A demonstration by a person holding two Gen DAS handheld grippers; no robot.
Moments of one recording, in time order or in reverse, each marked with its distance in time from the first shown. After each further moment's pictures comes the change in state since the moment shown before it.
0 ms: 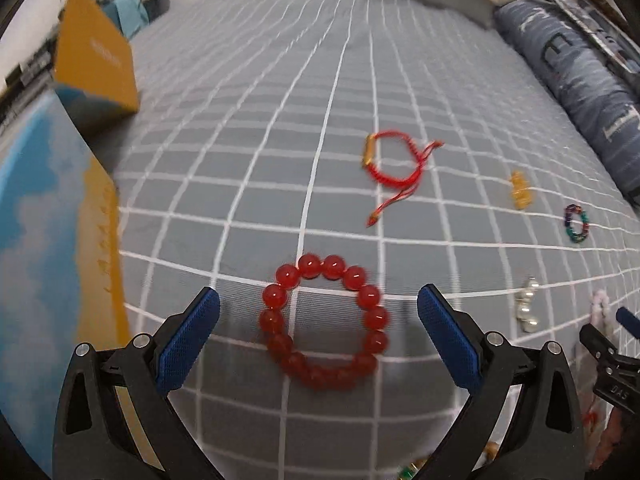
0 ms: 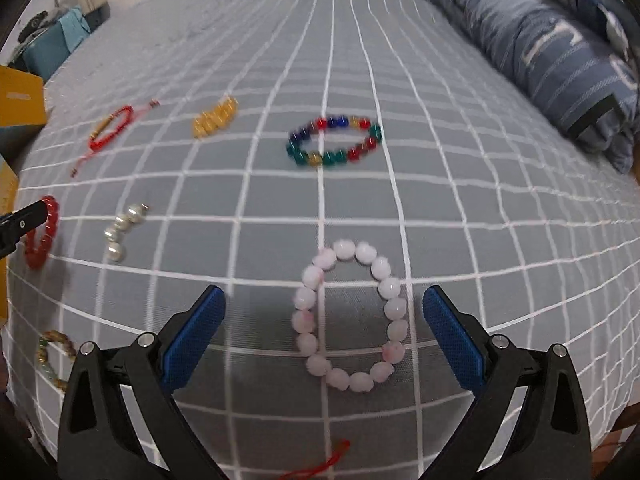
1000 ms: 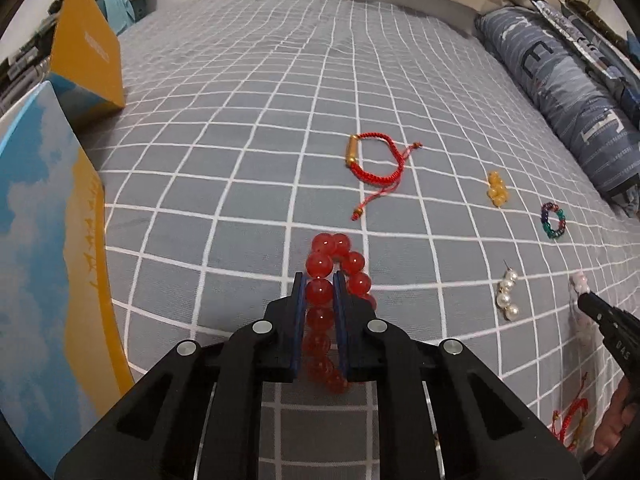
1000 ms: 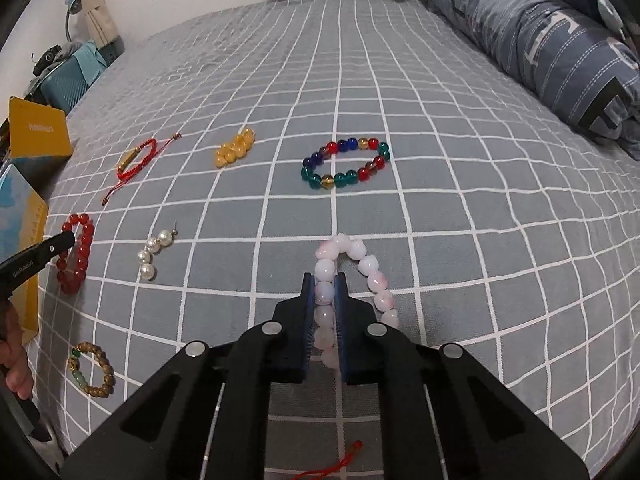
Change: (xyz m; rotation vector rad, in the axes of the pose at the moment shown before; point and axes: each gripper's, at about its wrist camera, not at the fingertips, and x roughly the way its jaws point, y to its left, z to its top) left arm -0.013 0.005 -0.008 0.015 -0.038 -0.090; right arm -0.026 -0.010 -0.003 0.052 -0.098 0.114
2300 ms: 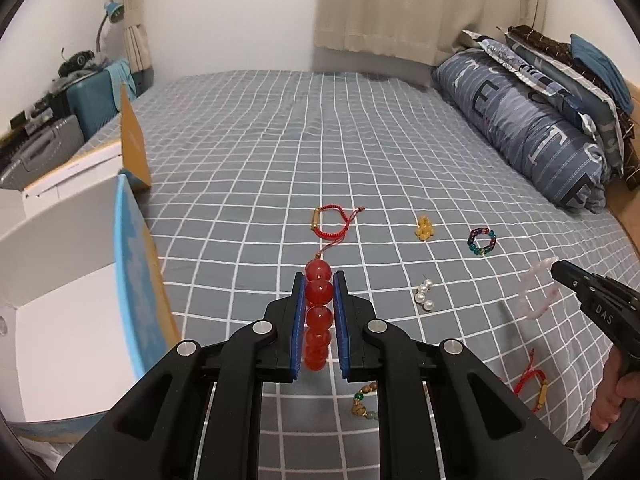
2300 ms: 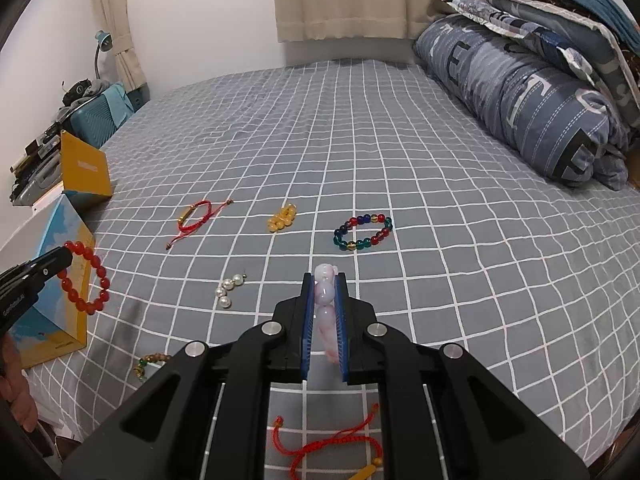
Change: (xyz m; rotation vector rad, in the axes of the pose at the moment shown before) left arm -0.130 -0.023 -0.027 0.087 -0.253 -0.013; right arm -0.100 0.022 -0.005 -0.014 -0.221 0.028
